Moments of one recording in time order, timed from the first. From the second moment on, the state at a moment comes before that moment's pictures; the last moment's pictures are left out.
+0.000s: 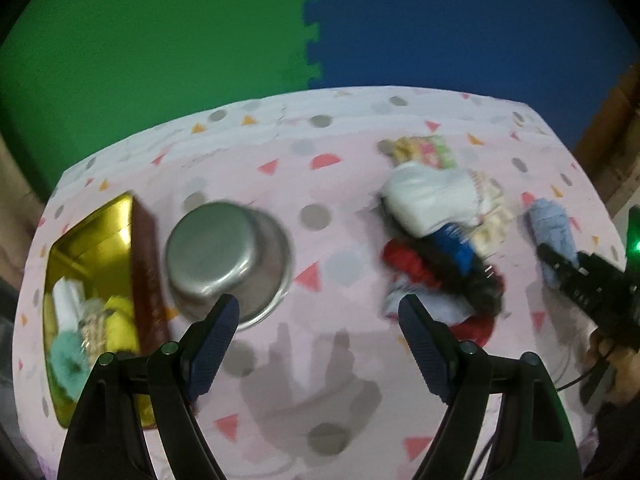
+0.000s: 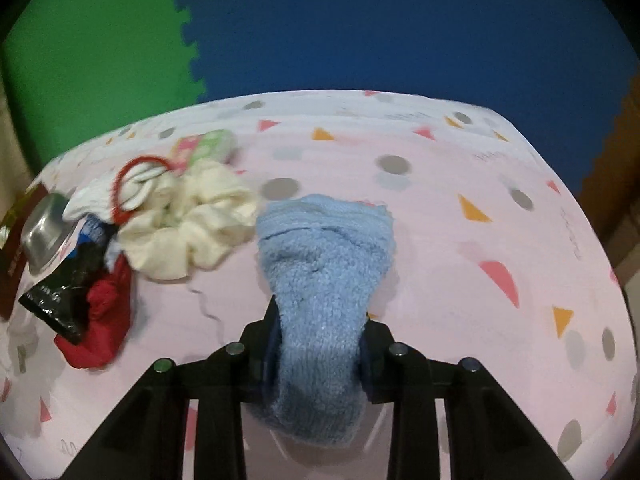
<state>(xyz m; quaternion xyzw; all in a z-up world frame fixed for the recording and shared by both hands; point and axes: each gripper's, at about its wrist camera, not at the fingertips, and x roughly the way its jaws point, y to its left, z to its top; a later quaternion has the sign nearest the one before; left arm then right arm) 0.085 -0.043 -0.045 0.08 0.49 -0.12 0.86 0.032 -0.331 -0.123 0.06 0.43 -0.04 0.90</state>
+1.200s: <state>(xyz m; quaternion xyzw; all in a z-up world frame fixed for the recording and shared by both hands) 0.164 -0.148 -0.075 0.11 0.53 -0.18 0.82 0.032 -0.332 -0.126 0.08 0.42 -0.03 0.90</state>
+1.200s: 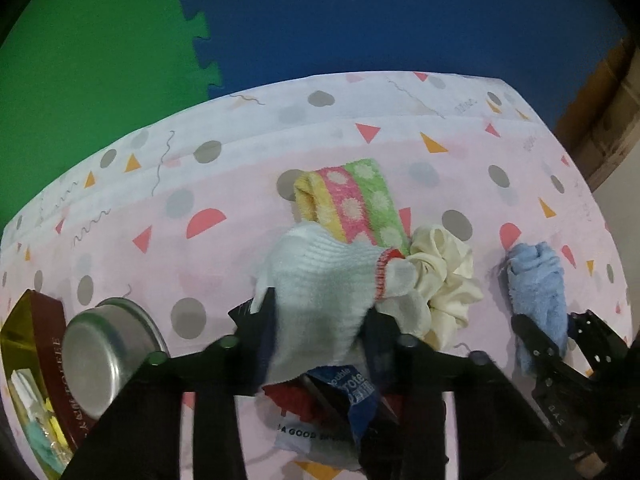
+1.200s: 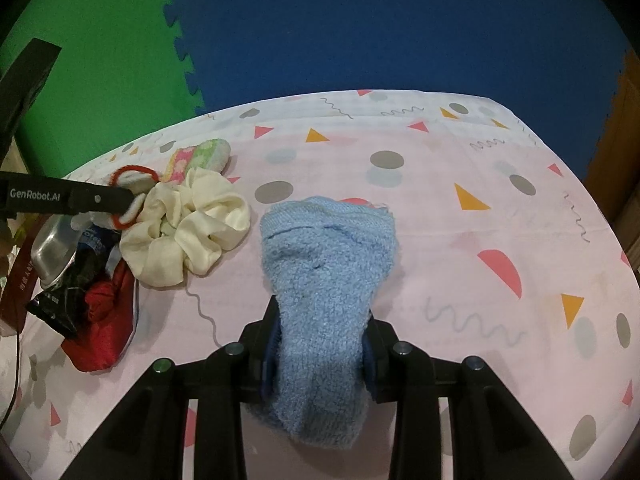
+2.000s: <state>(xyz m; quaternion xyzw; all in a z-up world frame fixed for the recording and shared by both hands) 0.145 -0.059 0.004 0.06 0.50 -0.14 0.85 0.031 -0.331 -0.126 0.08 0.42 -0.03 0.90</state>
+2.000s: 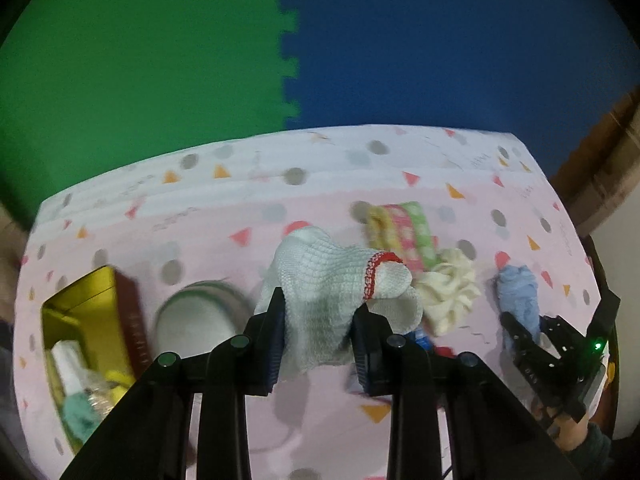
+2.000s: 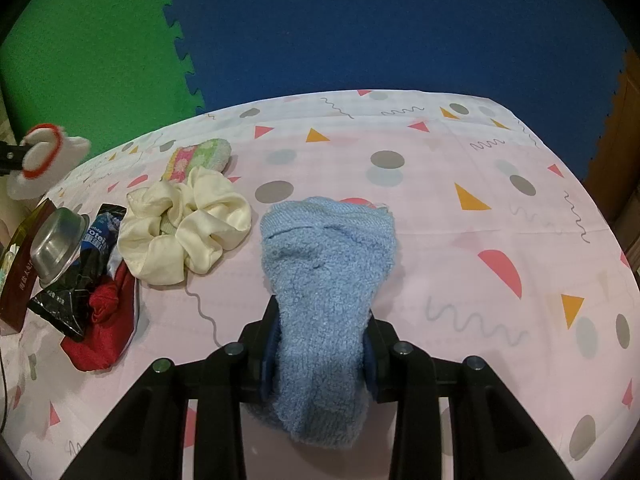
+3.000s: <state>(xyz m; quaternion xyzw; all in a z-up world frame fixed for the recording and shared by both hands) 0.169 0.177 -0.030 0.03 0.52 0.07 0.85 0.034 -0.327 -0.125 0.05 0.42 -0.04 0.90</state>
